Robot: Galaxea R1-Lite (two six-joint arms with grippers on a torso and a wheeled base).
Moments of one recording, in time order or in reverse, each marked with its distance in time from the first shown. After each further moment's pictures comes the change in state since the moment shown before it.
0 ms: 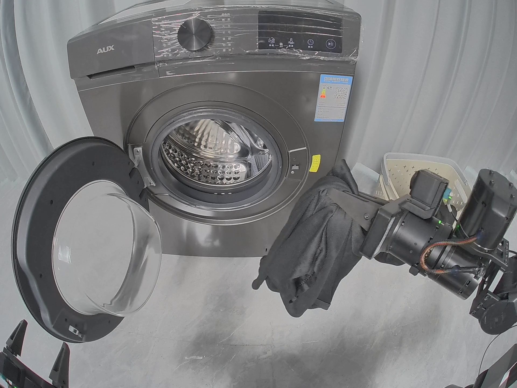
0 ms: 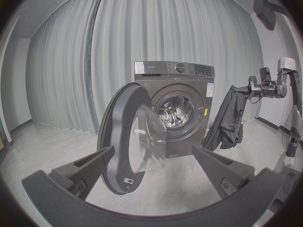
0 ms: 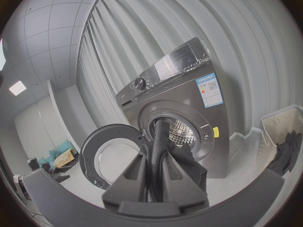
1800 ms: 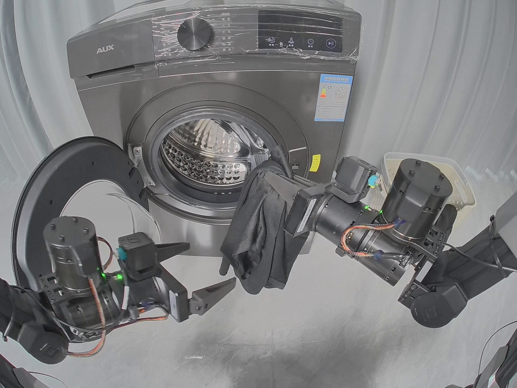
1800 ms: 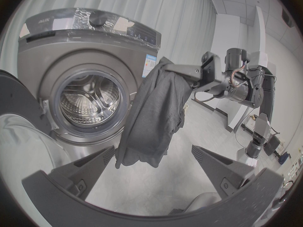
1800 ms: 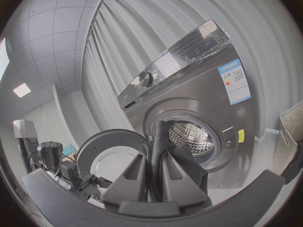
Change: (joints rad) left arm -0.581 1.541 -0.343 -0.934 -0.145 -0.004; right arm 0.048 0.306 -0.271 -0.120 -0.005 0.006
